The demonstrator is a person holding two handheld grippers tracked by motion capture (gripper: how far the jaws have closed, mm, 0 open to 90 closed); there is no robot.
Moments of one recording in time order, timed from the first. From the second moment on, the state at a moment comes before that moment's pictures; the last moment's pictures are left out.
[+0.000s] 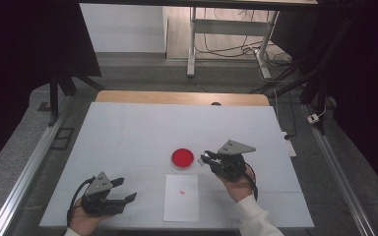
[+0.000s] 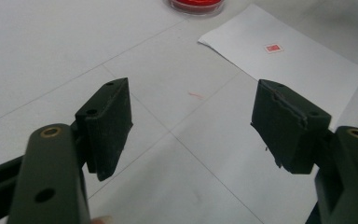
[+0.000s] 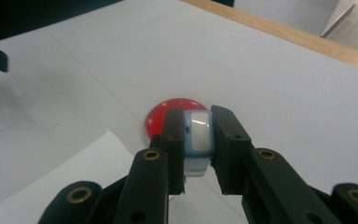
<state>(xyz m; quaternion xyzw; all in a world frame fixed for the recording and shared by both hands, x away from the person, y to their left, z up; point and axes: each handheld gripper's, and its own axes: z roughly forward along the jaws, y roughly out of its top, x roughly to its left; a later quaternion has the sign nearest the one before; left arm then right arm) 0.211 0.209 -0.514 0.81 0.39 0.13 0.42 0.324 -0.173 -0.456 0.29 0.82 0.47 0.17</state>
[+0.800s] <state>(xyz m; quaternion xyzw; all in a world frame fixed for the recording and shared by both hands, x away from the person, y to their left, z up) 0.213 0.213 -0.515 0.80 0.40 0.13 0.42 0.391 -0.150 -0.485 0.31 0.86 0.37 0.18</state>
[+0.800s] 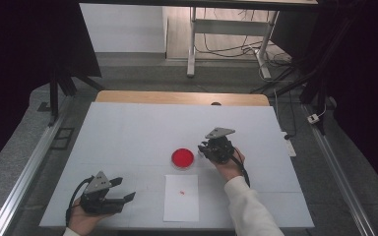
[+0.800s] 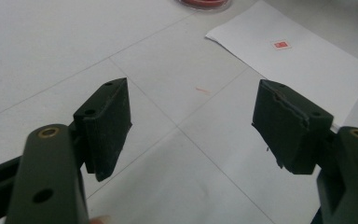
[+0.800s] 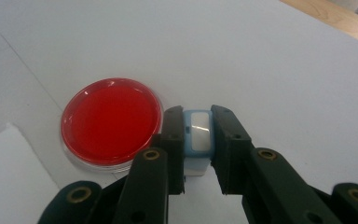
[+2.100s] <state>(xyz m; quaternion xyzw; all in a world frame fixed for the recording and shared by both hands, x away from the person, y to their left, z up) 0.216 0.218 -0.518 0.80 0.42 0.13 0.41 0.367 -0.175 -0.472 0.29 0.84 0.43 0.20</state>
